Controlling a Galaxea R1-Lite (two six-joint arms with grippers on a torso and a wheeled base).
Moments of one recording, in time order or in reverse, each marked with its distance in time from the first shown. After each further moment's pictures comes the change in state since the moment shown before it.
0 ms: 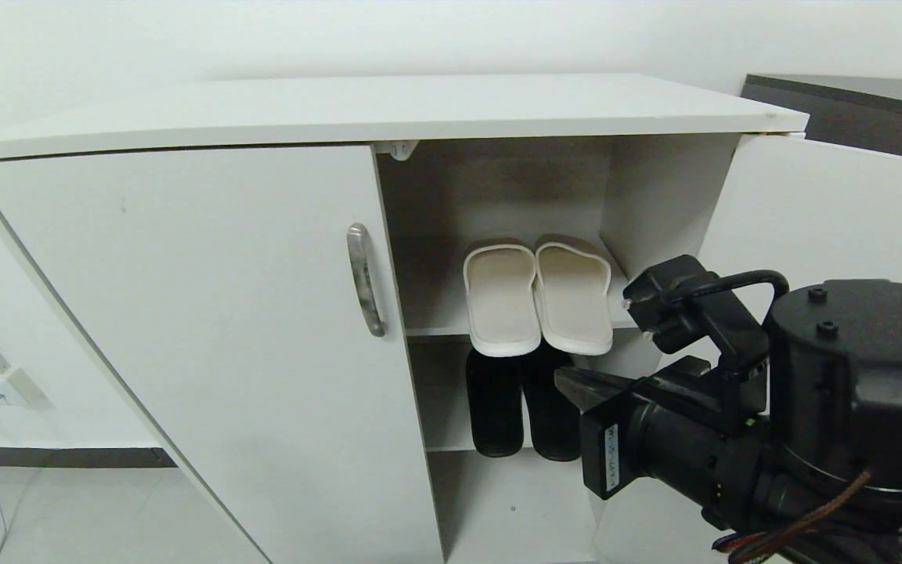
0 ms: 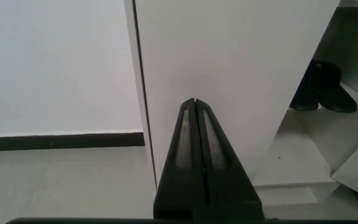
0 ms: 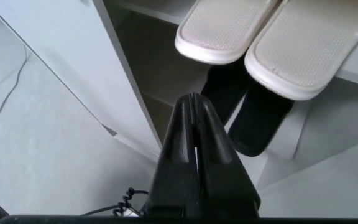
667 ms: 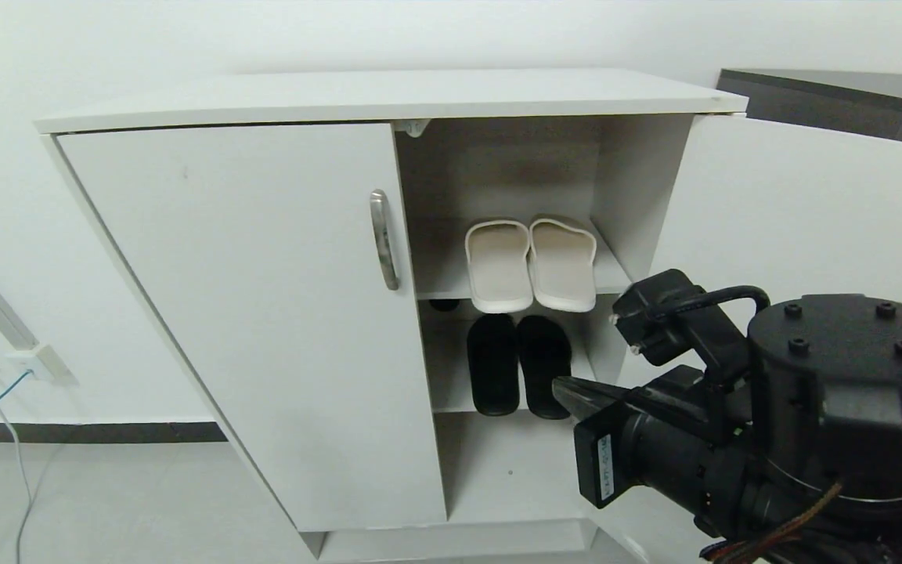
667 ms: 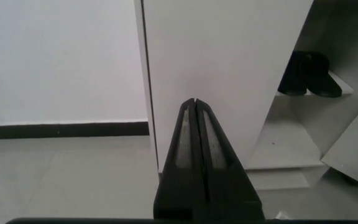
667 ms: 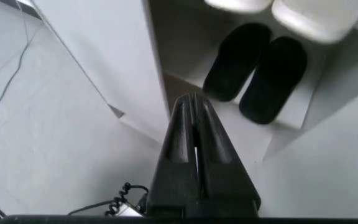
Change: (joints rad) left arm 0.000 0.000 0.000 0.000 0.000 -0.001; right arm 0.001 0.016 0.011 0.000 -0.004 0.000
